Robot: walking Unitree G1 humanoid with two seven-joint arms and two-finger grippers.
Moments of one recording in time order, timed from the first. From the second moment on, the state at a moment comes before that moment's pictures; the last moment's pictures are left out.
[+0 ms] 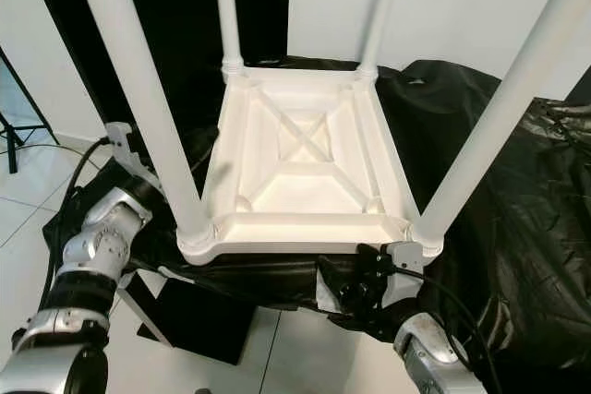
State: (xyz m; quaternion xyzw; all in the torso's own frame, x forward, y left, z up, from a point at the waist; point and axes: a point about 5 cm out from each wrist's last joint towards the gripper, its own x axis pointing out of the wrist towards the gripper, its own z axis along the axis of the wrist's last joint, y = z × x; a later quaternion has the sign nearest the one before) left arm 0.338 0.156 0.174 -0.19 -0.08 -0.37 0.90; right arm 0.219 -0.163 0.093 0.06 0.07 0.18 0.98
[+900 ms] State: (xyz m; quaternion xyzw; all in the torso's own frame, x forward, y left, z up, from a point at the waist) left arm 0.238 0.061 0.192 -0.23 -0.11 -0.55 0.79; right arm 0.296 -0.183 0.095 0.01 0.07 0.20 0.98
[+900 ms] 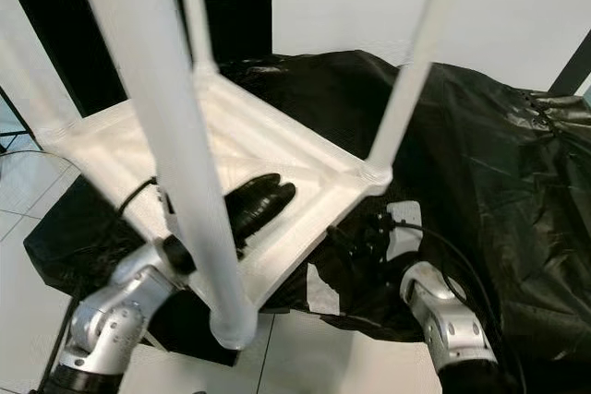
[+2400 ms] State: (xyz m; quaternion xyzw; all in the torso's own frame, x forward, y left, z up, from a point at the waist) left arm 0.260 0.177 0.174 0.10 0.02 -0.55 0.83; right arm 0.262 -0.210 0.122 -0.05 -0.04 0.11 0.99
